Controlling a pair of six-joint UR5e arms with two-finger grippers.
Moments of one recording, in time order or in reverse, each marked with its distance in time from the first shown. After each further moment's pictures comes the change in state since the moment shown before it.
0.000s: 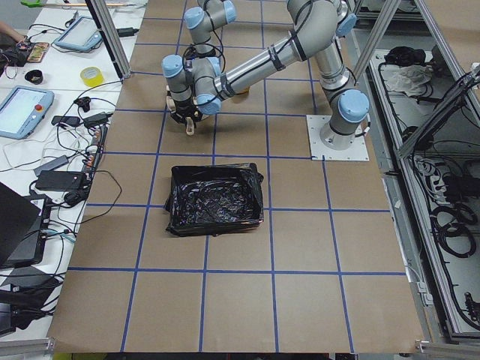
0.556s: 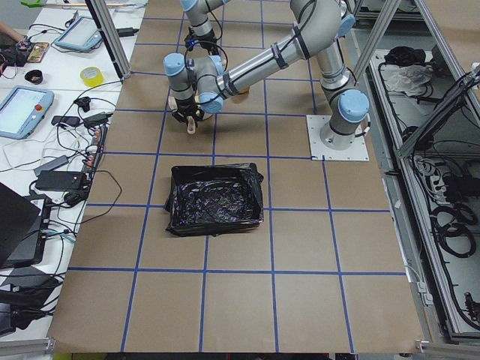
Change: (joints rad) left arm 0.009 0.040 -0.029 -0.003 0.011 0.049; right arm -0.114 -0.084 0.010 0.174 -0.073 -0.104
